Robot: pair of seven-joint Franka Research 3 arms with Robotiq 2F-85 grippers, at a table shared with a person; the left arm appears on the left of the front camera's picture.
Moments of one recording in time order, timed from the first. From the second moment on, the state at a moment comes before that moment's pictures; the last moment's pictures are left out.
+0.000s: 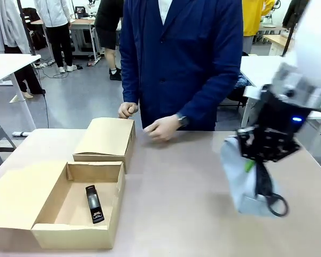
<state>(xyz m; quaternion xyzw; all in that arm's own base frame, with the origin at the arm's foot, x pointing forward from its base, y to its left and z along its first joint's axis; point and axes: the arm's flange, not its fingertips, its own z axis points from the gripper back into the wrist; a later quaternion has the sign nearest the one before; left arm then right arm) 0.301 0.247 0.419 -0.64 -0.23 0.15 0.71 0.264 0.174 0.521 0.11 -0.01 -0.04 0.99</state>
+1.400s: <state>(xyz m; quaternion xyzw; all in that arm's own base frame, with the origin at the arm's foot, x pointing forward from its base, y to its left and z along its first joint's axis) 0.301 0.247 0.418 -0.65 -0.23 0.15 0.71 0.300 0.458 0.507 0.20 -0.02 0.06 0.98</state>
